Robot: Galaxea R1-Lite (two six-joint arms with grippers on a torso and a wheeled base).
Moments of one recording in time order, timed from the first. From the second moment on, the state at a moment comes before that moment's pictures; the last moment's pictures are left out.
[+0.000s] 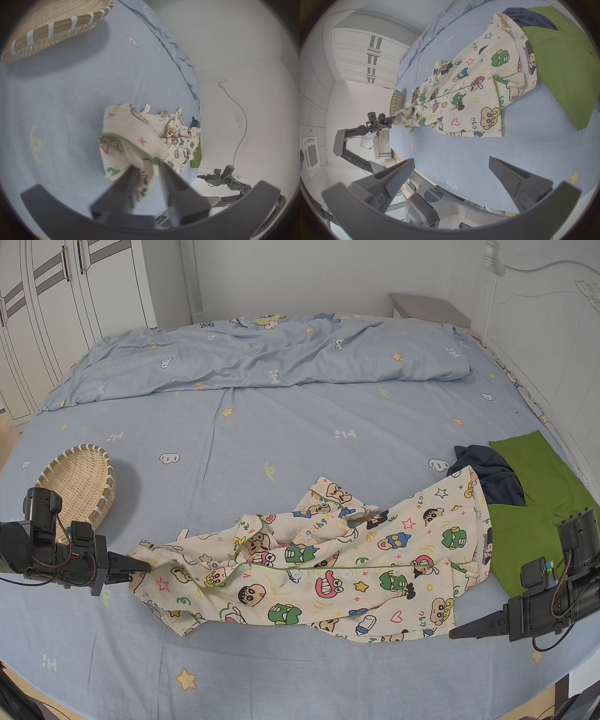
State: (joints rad) left arm 0.22 1.72 -0.75 -0.06 -0.89 -0.31; right arm 0.29 1.38 -0.53 0.07 0.53 0.37
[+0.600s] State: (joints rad) left arm 0.34 1.69 -0.77 -0.05 -0.90 -0.31; right arm 0.29 1.37 -0.53 0.07 0.53 0.37
